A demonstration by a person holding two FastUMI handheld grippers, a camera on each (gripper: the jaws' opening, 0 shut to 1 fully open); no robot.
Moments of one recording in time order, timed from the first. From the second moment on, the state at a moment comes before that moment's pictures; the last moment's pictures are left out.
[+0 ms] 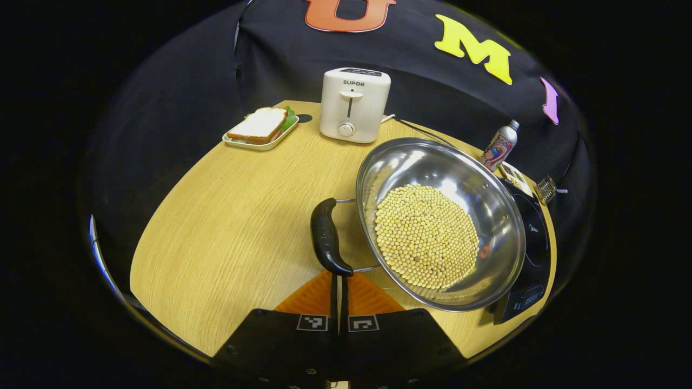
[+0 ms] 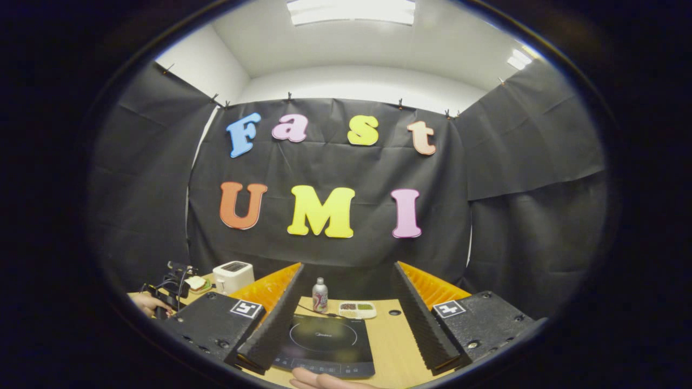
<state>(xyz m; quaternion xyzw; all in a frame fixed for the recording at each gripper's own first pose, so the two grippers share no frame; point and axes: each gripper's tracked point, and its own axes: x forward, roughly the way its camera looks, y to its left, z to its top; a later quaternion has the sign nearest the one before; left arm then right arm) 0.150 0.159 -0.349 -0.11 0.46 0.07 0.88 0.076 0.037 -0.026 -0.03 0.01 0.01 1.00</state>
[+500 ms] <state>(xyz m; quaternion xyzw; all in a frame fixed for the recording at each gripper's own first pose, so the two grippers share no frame) 0.189 0.180 -0.354 -0.11 0.45 0.09 0.88 0.098 0.039 -0.037 -0.02 0.02 0.01 1.00</state>
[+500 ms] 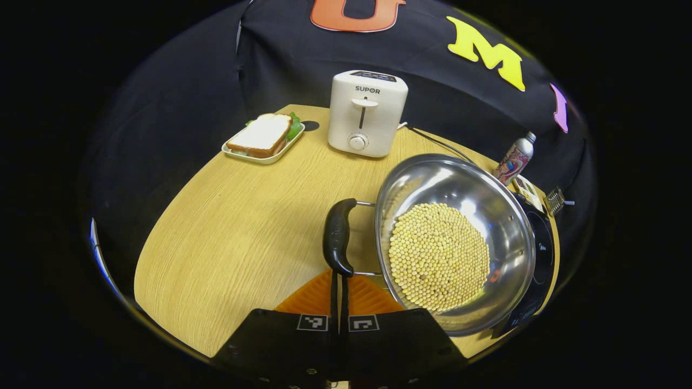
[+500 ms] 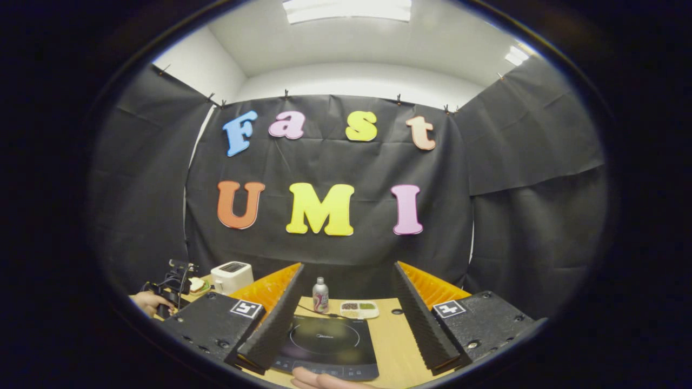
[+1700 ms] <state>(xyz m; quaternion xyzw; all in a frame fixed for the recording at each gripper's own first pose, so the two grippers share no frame) 0.178 0.173 -0.272 -0.10 0.38 0.06 0.92 0.208 0.121 -0.189 0.00 0.18 0.06 0.98</state>
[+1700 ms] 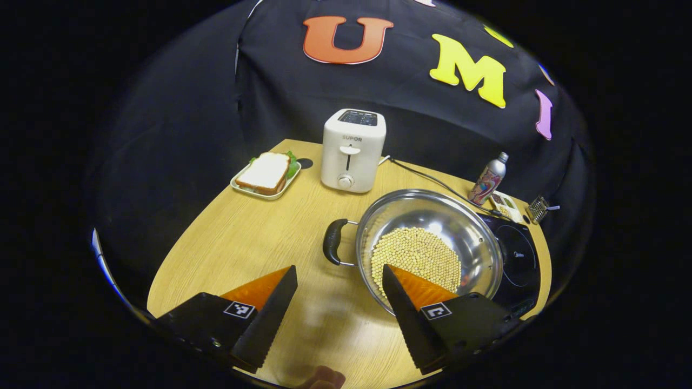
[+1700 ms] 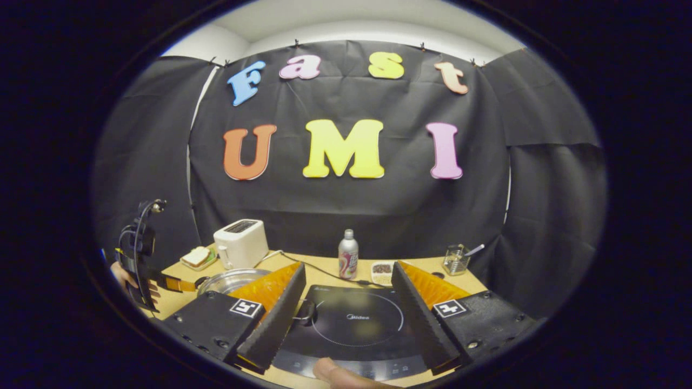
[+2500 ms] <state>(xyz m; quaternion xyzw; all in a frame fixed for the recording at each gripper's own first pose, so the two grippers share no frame) 0.230 0.159 -0.301 -0.04 0.40 0.03 0.91 0.271 0.188 -0.334 0.00 0.33 0.10 0.94</state>
